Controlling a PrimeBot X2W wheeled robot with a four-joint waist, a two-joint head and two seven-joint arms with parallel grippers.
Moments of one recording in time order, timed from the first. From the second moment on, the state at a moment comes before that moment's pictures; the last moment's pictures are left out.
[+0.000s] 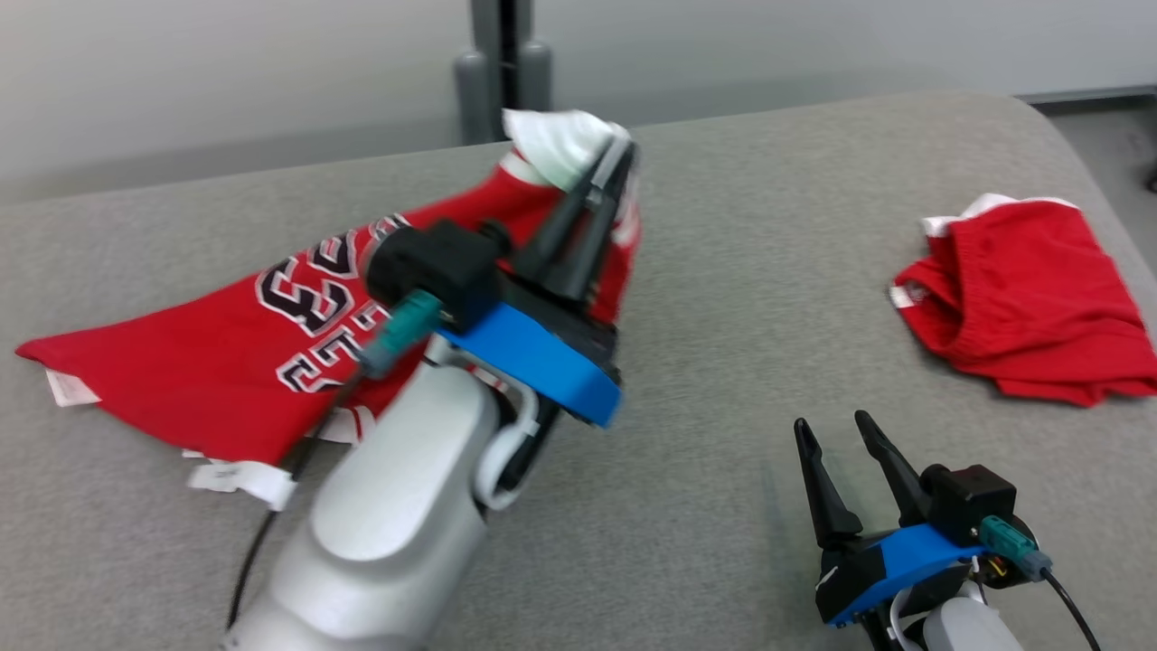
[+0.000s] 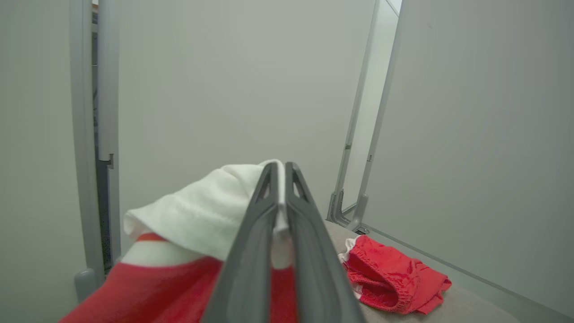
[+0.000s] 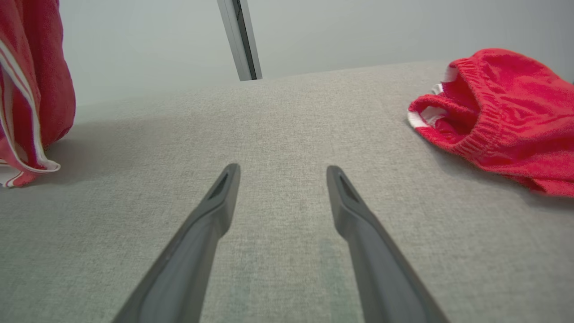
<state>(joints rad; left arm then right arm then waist) -0.69 0.09 -0.61 0.39 -0.54 -0.13 -0.26 -0.21 -0.05 0.11 0.47 0.20 0.13 -0.26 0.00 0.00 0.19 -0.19</state>
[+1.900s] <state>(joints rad) 0.11 0.05 -0.05 0.40 -0.21 -0.10 -0.26 -0.07 -0.05 0.03 0.54 0.17 0.13 -0.26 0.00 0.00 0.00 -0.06</state>
